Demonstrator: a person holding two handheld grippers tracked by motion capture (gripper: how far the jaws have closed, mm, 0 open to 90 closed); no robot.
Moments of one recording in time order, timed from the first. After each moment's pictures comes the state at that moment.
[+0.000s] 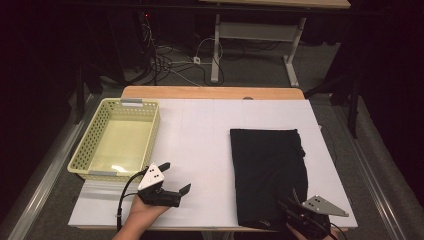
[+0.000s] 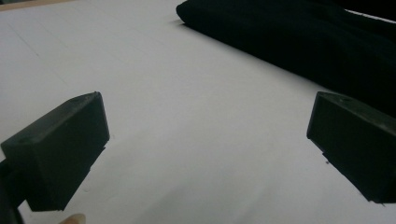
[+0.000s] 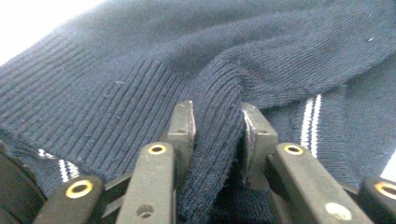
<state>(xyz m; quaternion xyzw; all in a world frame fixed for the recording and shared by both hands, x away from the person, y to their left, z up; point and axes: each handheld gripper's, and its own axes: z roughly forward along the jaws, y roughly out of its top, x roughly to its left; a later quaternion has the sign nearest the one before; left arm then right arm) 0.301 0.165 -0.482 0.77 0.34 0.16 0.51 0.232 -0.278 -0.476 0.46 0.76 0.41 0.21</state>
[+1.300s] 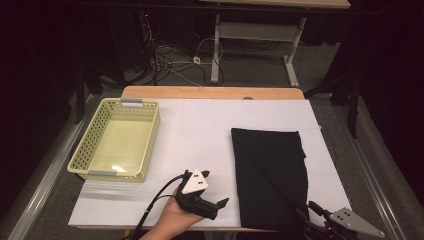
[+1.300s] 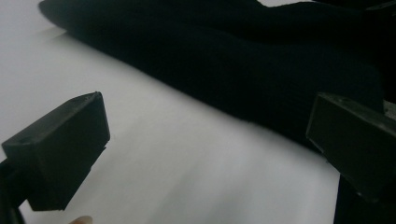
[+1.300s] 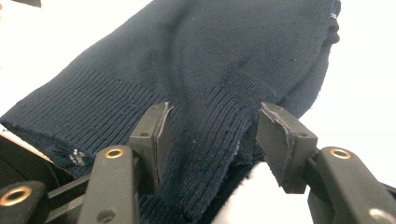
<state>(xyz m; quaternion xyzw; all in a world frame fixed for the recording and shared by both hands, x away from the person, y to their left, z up) 0.290 0.060 -0.460 0.83 0.26 0.10 0.49 0.198 -0.316 -0.458 0.47 0.73 0.43 0.25</state>
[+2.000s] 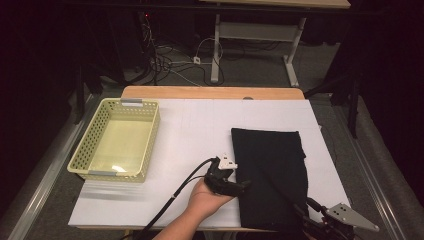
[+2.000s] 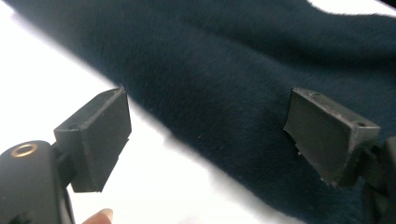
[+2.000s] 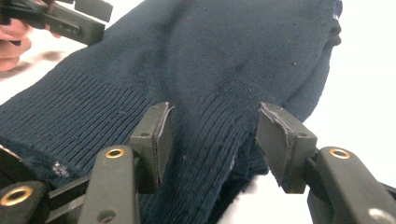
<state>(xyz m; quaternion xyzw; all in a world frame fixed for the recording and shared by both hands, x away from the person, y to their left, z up) 0.343 -0.005 -0.467 0.84 0.33 0.06 0.42 0.210 -0.313 -0.461 0.47 0.73 0.43 0.25</state>
